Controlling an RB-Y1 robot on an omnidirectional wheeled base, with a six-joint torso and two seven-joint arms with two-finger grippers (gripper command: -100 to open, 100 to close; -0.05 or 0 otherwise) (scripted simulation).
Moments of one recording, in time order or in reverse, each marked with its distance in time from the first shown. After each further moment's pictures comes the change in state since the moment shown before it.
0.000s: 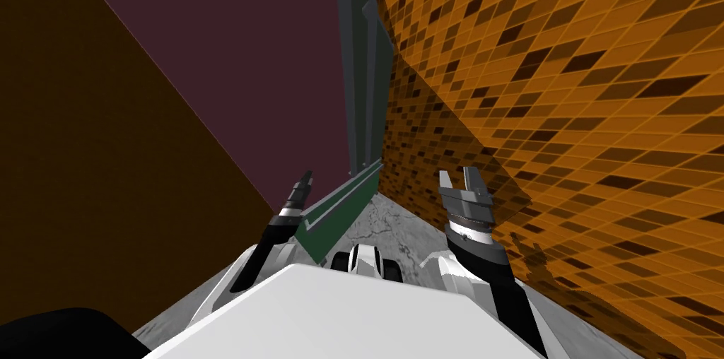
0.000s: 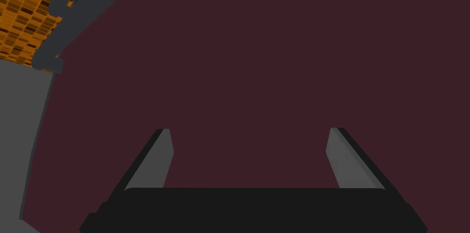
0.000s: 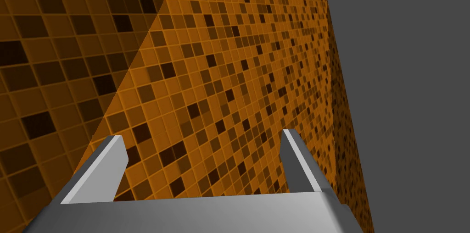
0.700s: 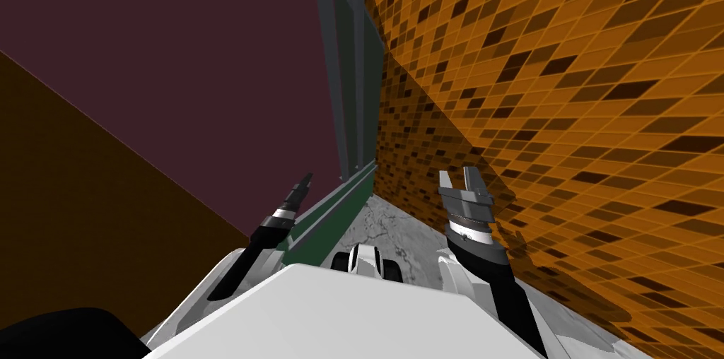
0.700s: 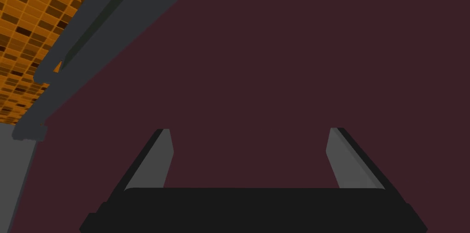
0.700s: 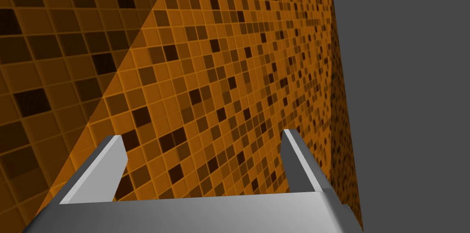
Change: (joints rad) left arm 0.068 0.118 0.024 -0.075 -0.021 0.136 0.023; right arm 0.000 0.000 0.000 0.000 0.000 0.000 0.000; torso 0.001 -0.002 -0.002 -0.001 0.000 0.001
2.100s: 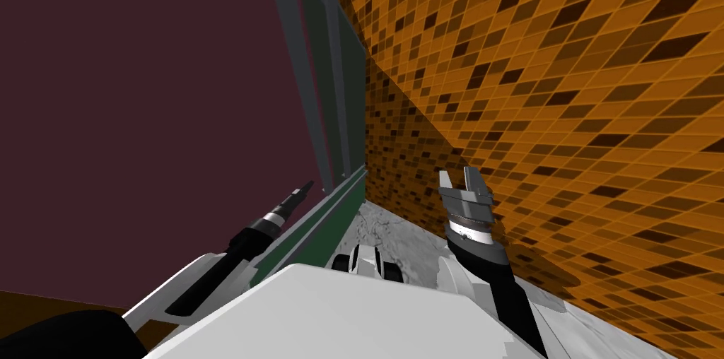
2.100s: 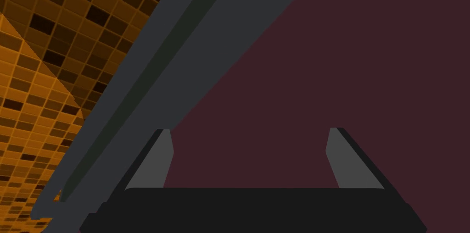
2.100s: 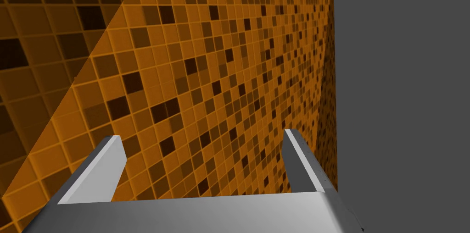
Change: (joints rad) left arm 0.147 0.277 0.042 -0.125 -0.043 0.257 0.039; right arm 0.000 0.000 0.000 0.000 0.000 0.000 0.000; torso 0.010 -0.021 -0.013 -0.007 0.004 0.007
